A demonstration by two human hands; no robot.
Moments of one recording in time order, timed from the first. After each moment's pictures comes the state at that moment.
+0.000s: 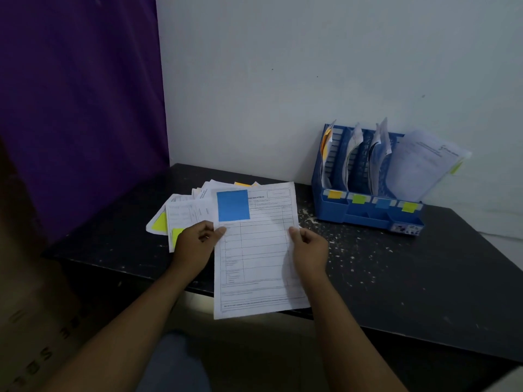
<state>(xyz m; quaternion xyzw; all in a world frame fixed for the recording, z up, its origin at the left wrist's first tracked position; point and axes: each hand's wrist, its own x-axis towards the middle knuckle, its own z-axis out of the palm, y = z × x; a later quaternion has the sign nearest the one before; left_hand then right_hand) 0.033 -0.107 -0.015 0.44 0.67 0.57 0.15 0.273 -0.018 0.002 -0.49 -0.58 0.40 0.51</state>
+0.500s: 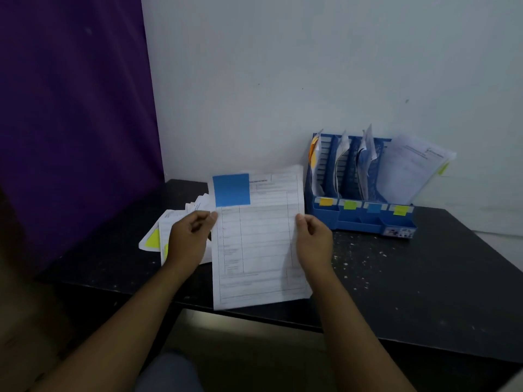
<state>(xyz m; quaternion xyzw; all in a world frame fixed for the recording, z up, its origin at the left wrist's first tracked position) 0.060 -0.108 0.049 0.42 0.63 0.65 0.12 0.292 -0.020 0.054 -0.44 -0.59 0.38 0.56</state>
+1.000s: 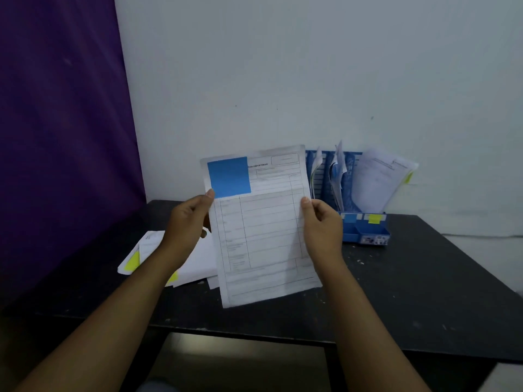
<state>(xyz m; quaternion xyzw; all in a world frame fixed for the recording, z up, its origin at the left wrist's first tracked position) 0.094 -0.096 0.133 0.47 0.58 0.63 0.21 0.342 -0.020 0.122 -0.40 -0.58 0.34 0.62</state>
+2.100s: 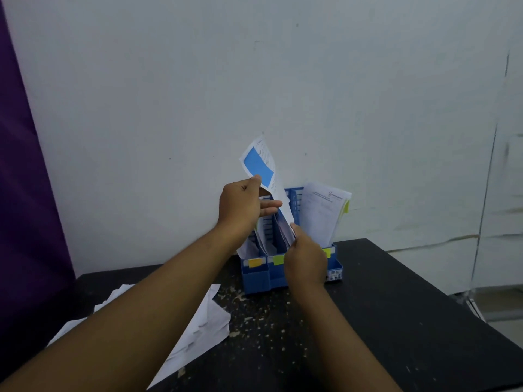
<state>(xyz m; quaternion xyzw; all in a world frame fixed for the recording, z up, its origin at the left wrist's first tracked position) 0.308 0.015 0.274 0.53 0.44 0.65 0.32 0.418 0.074 0.133 -0.61 -0.60 0.02 0.52</state>
